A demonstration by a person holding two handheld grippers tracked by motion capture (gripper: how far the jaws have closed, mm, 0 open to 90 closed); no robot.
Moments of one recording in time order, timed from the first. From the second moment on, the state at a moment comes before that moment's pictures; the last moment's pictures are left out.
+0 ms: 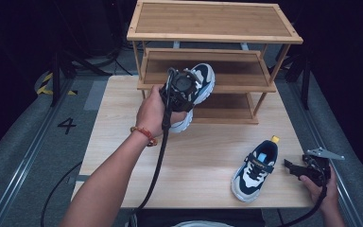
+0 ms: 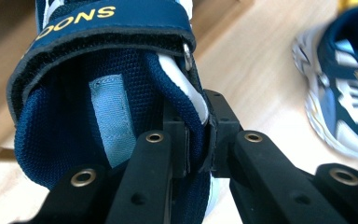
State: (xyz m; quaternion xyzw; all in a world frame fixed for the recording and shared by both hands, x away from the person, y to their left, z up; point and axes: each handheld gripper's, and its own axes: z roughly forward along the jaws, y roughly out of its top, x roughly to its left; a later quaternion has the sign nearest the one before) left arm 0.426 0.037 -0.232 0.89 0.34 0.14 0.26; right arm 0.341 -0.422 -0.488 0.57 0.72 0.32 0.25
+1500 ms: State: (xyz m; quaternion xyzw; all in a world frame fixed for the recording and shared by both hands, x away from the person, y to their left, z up) left arm 0.502 -0.036 -0.223 0.86 0.40 0.19 0.25; right arm 0.340 -0.422 -0.488 0.56 0.72 0.32 0.26
